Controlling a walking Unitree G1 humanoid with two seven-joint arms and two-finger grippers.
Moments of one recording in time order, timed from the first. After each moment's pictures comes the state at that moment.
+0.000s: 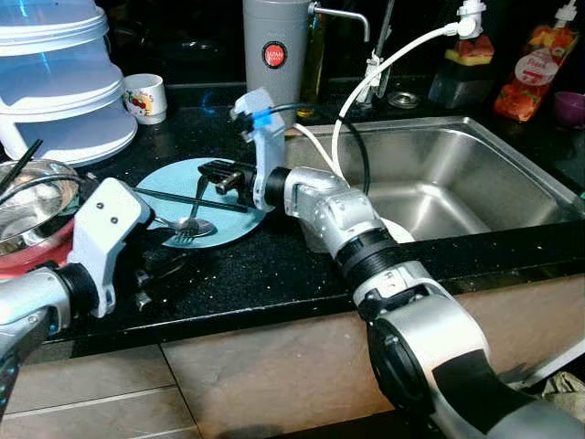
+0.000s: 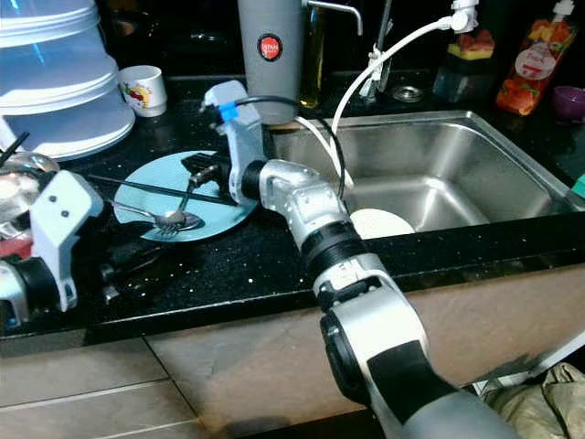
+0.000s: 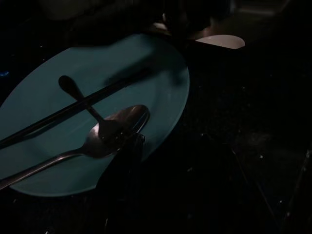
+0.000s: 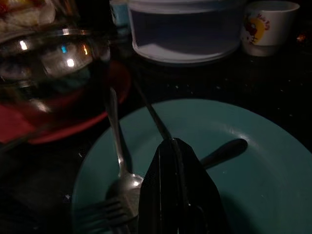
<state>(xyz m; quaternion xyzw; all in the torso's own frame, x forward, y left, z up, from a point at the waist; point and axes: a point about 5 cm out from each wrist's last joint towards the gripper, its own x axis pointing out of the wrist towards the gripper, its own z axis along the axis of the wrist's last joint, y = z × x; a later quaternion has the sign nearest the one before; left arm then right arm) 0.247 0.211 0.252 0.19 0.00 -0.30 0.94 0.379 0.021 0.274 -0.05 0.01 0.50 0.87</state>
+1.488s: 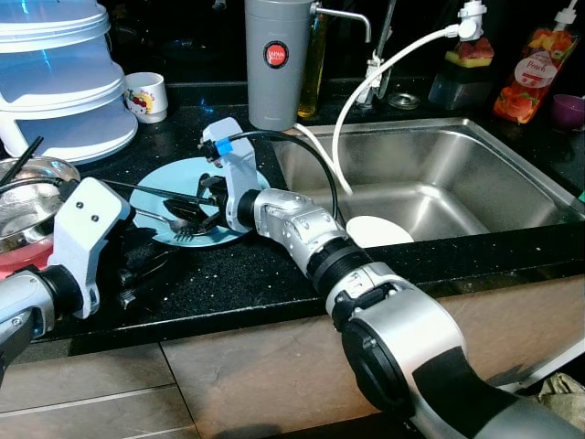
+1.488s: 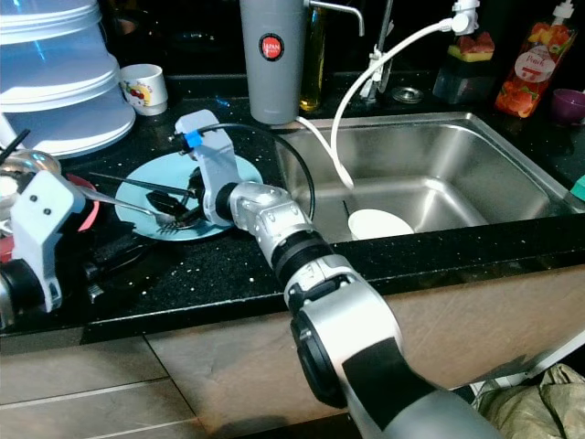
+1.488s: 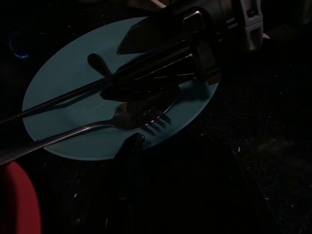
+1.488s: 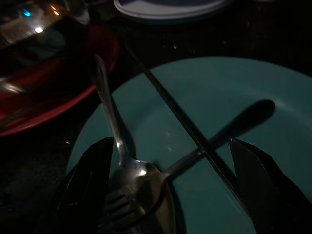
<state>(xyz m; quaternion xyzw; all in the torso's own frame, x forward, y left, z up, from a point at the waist) 0.245 0.227 0.252 0.18 0.01 -0.26 0.95 0.380 0.042 0.252 -0.02 0.09 0.45 0.89</state>
